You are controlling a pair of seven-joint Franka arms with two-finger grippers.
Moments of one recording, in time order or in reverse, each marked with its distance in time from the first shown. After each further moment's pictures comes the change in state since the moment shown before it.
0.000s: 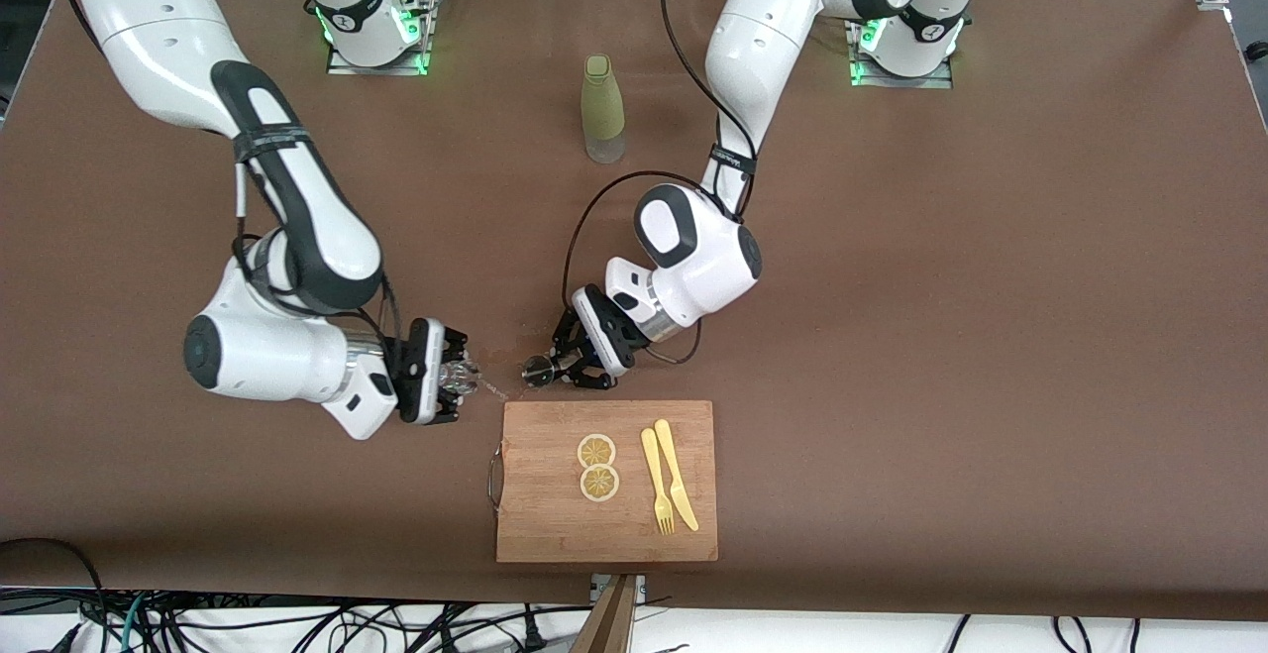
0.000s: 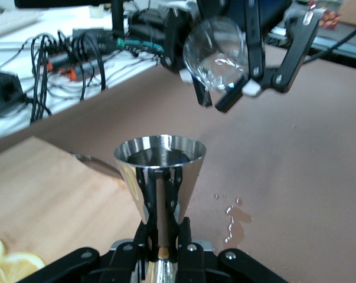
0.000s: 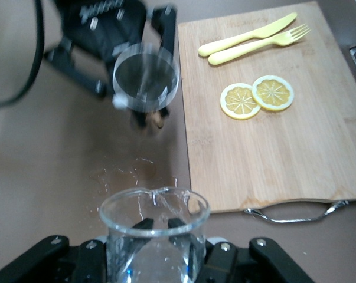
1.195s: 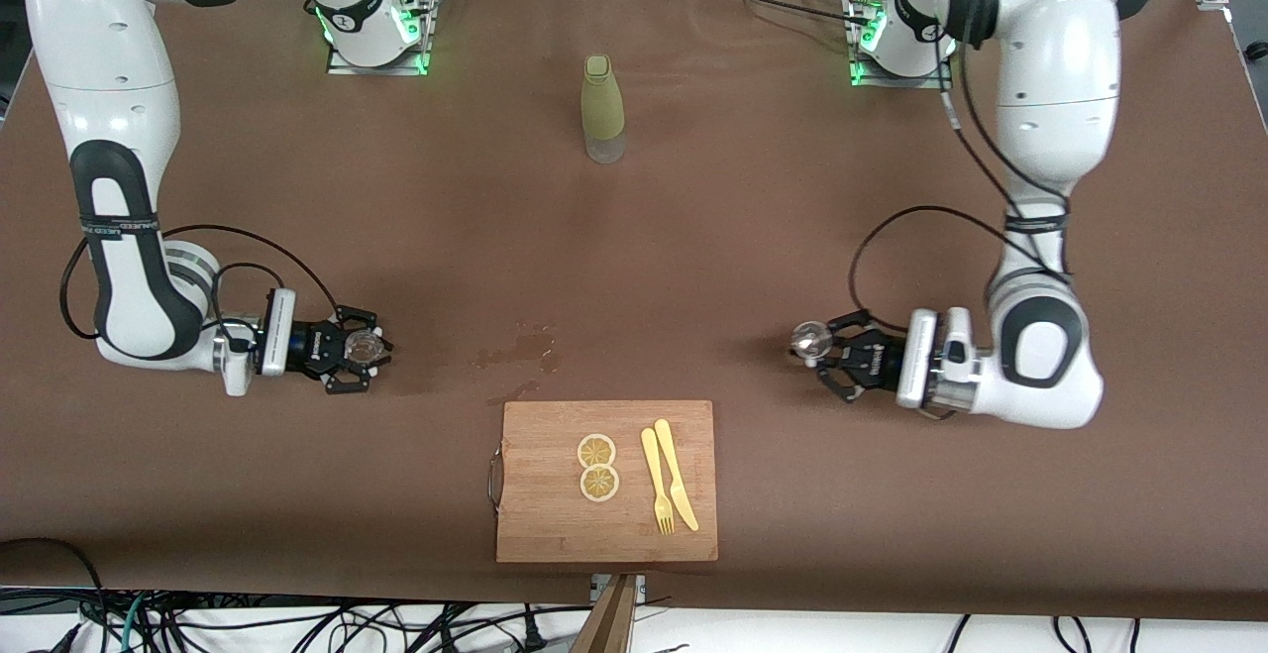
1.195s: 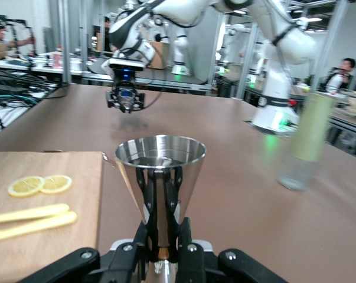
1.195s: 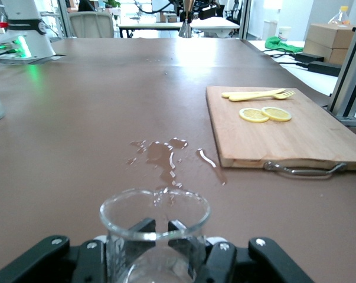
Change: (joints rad) left arm 0.795 -0.265 -0.255 -0.299 0.571 -1.124 0.668; right arm -0.041 0.013 -0.449 -0.298 0.826 -0.364 -0.989
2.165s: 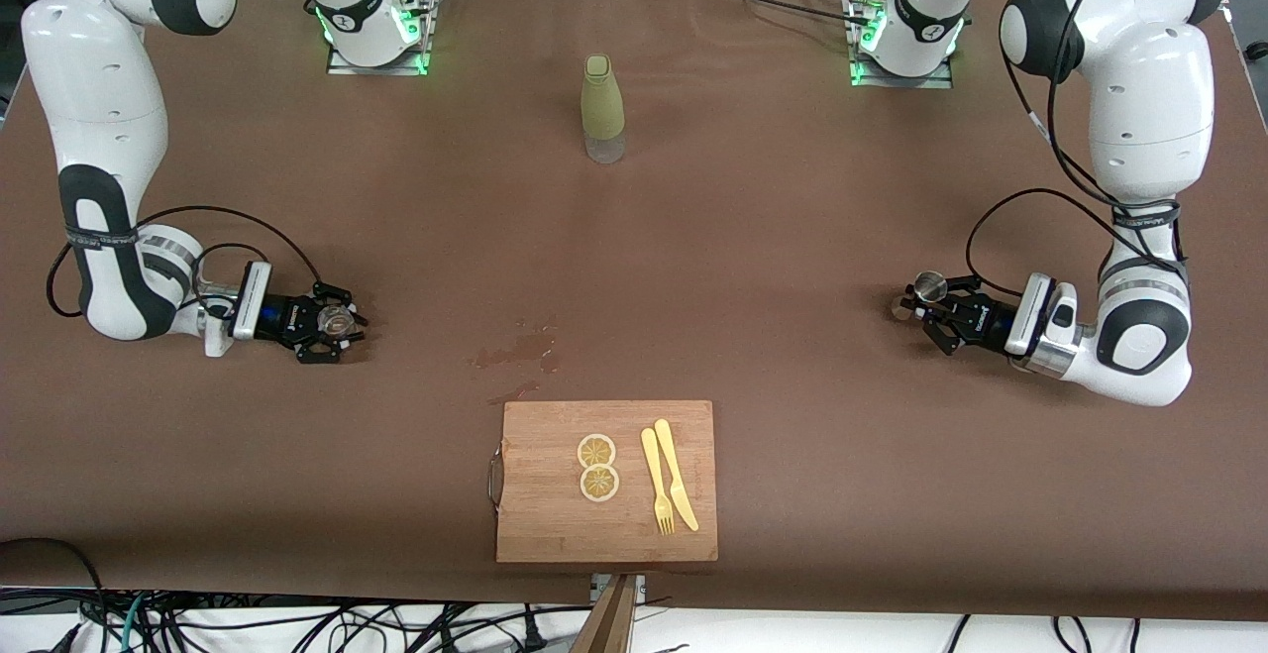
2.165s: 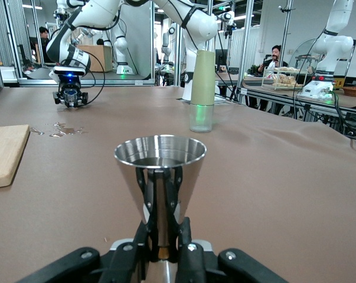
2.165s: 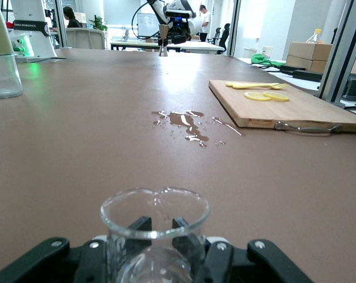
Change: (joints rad) left arm 0.230 0.091 -0.002 -0.042 0.286 -0.193 0.407; right arm -0.037 0.088 -0.113 -0.091 0.117 -0.109 -0.239
